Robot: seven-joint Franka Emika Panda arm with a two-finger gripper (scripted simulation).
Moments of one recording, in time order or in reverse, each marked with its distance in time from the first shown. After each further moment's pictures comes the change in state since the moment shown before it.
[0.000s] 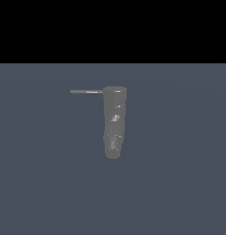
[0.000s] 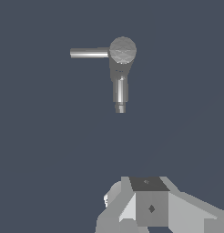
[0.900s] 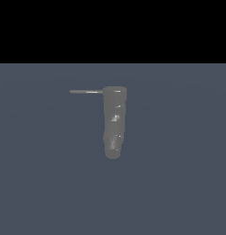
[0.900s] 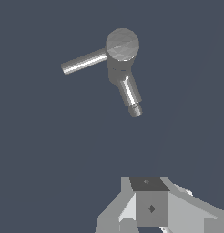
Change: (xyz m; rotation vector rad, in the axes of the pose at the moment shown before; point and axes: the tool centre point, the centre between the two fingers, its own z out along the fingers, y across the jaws) arm 0.036 -0.064 0.060 0.001 -0.004 0.345
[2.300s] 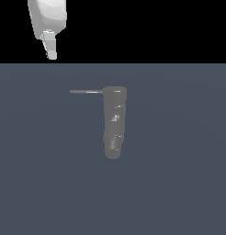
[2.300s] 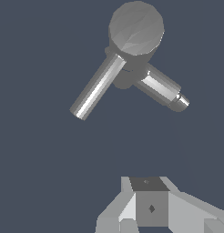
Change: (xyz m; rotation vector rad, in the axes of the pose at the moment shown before) arm 0.077 -0.101 0.101 0.006 -0.007 0.588
